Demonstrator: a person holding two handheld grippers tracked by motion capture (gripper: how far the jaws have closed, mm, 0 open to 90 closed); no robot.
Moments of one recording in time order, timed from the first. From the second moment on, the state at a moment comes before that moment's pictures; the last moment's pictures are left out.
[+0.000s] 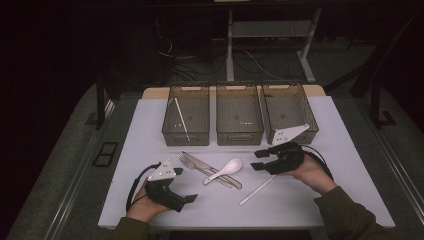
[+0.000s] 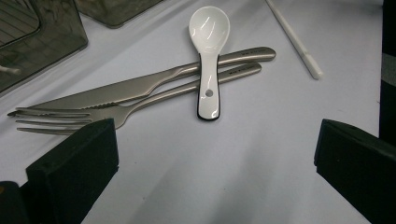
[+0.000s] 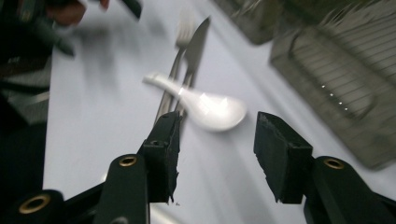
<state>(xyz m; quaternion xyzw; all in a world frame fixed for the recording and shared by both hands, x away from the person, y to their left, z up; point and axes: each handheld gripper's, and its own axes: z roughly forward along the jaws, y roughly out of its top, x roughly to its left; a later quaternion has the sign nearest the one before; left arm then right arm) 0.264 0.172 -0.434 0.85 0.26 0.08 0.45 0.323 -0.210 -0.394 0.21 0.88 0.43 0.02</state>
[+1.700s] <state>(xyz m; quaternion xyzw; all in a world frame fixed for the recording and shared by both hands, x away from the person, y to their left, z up) 0.262 0.171 -0.434 0.85 0.25 0.08 0.45 0.277 -0.191 -0.441 0.01 0.94 0.33 0.00</state>
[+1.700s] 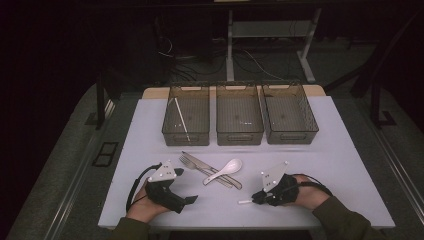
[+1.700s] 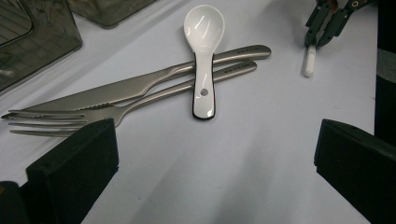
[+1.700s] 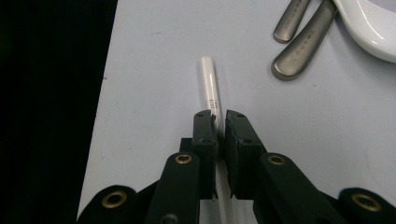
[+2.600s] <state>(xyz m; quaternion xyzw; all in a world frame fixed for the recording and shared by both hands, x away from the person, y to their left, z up) 0.262 0.171 -0.433 0.85 0.25 0.08 0.45 0.321 -0.227 -0.434 0.21 0.90 0.38 0.06</state>
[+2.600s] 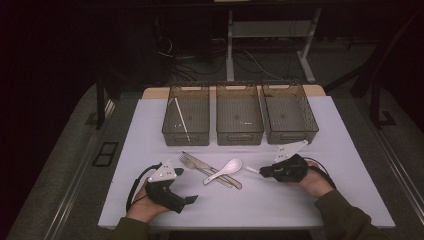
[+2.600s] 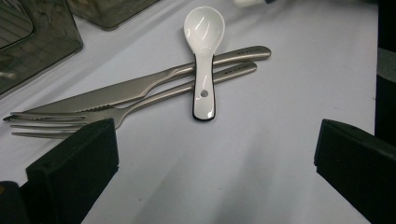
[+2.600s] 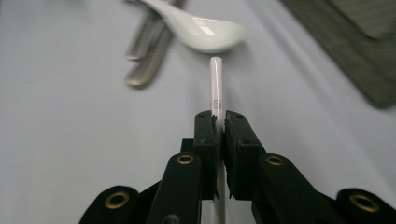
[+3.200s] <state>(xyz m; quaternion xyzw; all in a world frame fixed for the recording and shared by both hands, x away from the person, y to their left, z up) 0.262 0.172 -0.433 0.85 0.25 0.08 0.45 0.335 -0.232 -0.441 0.27 0.88 0.37 0.08</state>
